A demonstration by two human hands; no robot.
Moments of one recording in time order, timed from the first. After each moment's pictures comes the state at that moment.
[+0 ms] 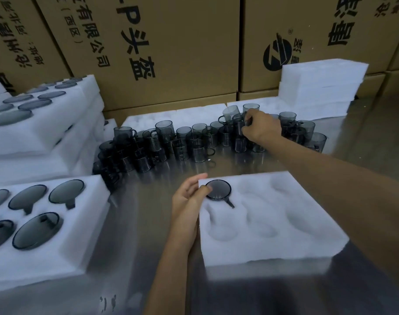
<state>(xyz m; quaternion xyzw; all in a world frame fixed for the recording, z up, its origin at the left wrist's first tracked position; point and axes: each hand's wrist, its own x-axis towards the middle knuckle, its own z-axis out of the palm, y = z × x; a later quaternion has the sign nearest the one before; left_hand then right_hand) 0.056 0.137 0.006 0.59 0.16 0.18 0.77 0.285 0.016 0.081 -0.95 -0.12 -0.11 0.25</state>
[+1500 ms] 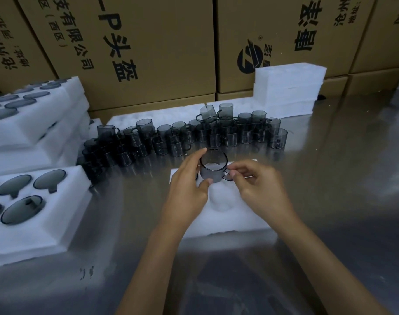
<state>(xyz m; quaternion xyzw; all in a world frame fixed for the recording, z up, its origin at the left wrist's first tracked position) 0.042 0.080 0.040 0.88 0.01 0.25 0.41 0.090 -0.082 0.037 -0.78 -0.22 -0.12 0.57</state>
